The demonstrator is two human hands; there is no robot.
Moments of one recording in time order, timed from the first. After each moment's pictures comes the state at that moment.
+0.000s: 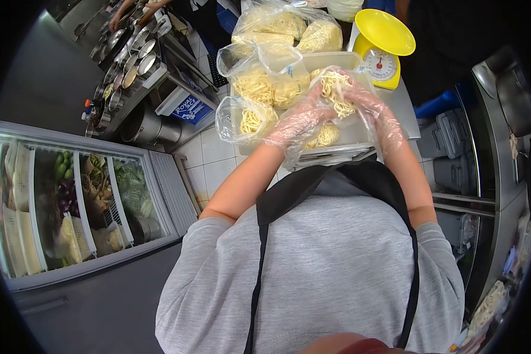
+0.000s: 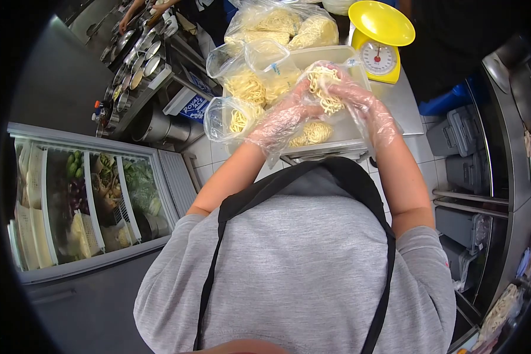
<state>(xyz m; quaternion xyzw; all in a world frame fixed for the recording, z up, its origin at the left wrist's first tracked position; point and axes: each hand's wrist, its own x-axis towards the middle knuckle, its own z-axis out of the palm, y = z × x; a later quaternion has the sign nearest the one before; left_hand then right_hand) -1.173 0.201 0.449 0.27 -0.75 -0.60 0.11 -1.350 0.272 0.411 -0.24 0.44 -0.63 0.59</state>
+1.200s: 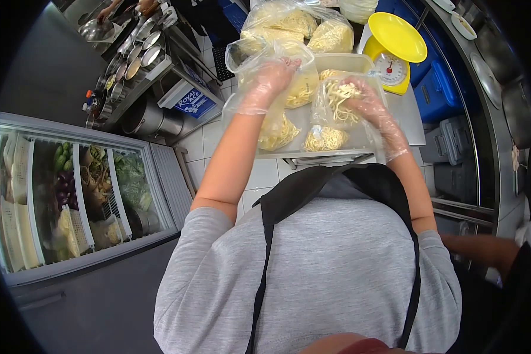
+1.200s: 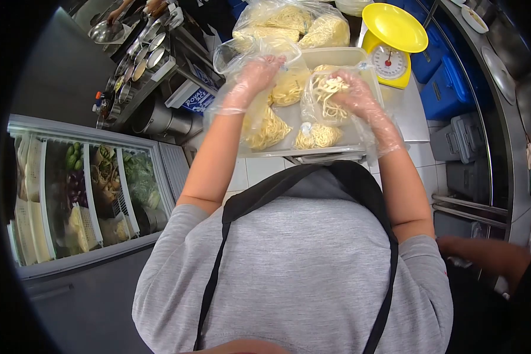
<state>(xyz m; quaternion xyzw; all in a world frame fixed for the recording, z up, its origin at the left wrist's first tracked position) -1.166 0.099 0.463 0.39 -0.89 -0.22 0.07 -1.337 0.268 0.420 -0.47 0.67 -0.46 0.34</state>
